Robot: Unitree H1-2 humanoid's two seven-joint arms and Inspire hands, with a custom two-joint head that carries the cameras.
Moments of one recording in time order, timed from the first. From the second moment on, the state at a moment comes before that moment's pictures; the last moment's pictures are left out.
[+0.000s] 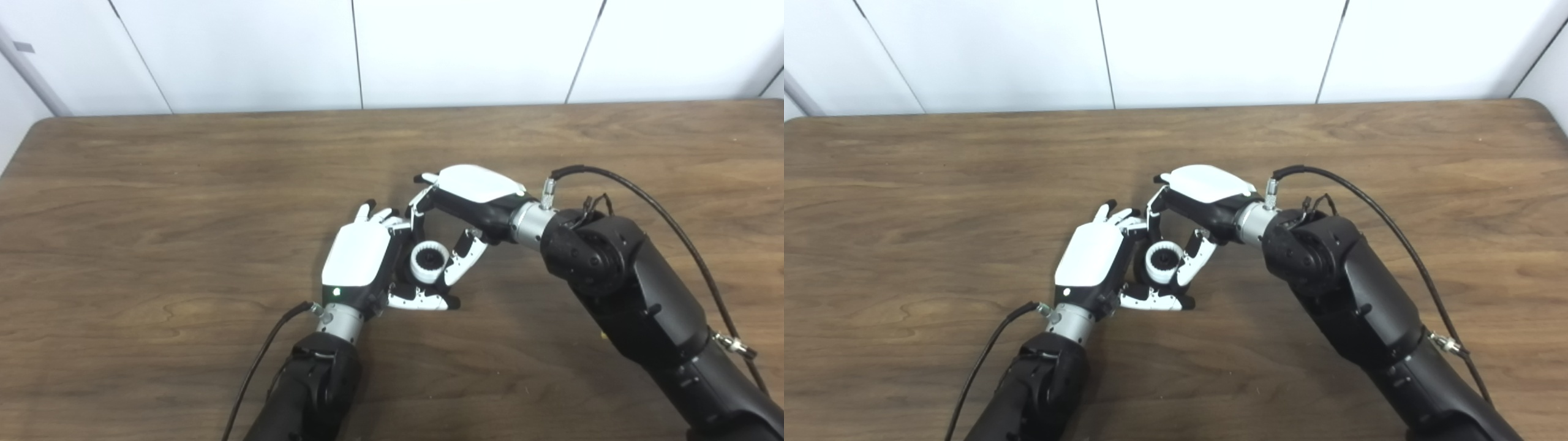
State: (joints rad) left arm -0.08 0.06 -0.47 -0.10 1.04 0.22 0.04; right arm -0.47 -0.33 0.47 -0.30 -0.76 0.28 0.73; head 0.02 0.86
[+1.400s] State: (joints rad) left arm -0.08 0.07 -0.47 -0.10 1.03 0.21 0.04; right arm -0.46 -0.34 0.41 -0.32 -0.77 0.31 0.72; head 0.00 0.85
